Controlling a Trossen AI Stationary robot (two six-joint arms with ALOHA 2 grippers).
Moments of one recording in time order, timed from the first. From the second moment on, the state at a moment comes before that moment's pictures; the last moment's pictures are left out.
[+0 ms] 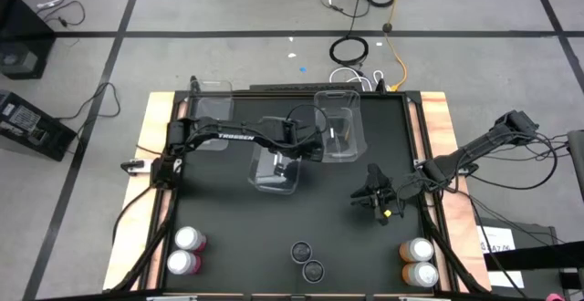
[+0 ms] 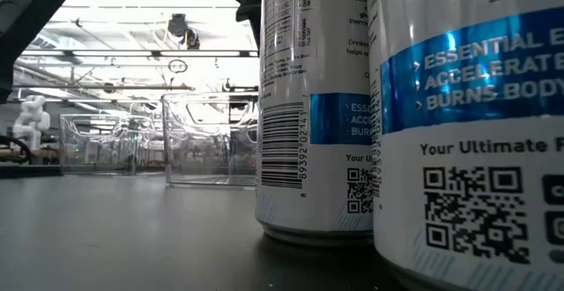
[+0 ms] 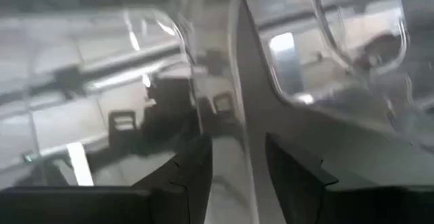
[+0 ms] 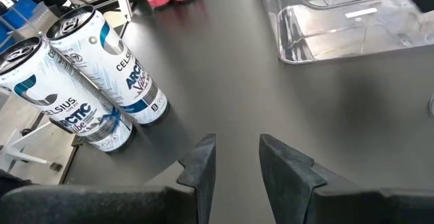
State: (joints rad) left arm 0.13 2.08 1.69 -0.80 -0.14 -1.14; right arm 0.46 0.88 0.40 -0.03 0.26 0.55
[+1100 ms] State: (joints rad) left arm 0.08 1.99 1.96 -1.14 -0.37 -0.95; right arm 0.46 0.88 0.40 -0.03 0.26 0.56
